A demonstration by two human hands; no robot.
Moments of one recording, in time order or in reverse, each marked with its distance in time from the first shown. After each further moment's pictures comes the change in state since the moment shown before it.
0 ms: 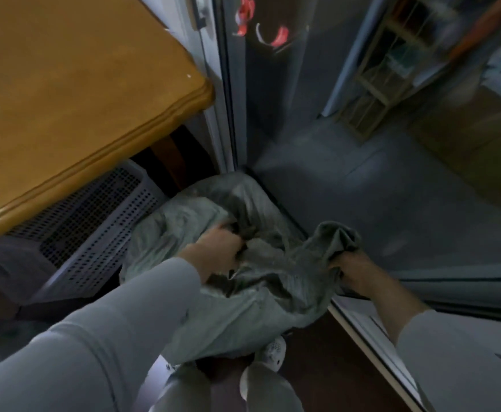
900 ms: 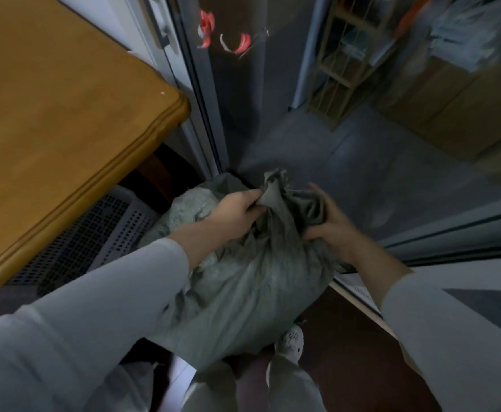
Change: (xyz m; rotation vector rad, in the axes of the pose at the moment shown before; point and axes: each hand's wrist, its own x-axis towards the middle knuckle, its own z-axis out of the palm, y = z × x) left_hand -0.019 0.013 -0.070 -0.655 0.328 0.195; right_hand -0.012 -0.008 0.028 0.066 -0.028 -0.410
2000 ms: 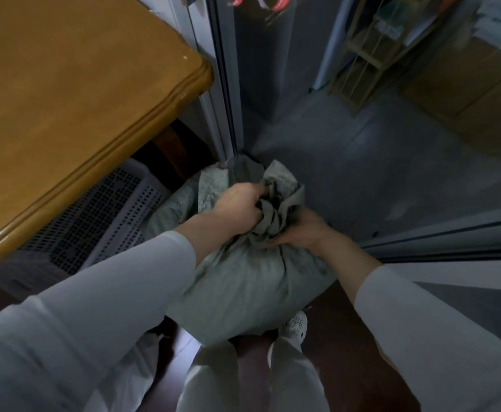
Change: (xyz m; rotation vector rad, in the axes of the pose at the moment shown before) left_hand -0.024 -0.028 0.003 0.172 0.036 -0.105; right_hand -0.008 -0.012 0.086 -0.426 -0.321 0.115
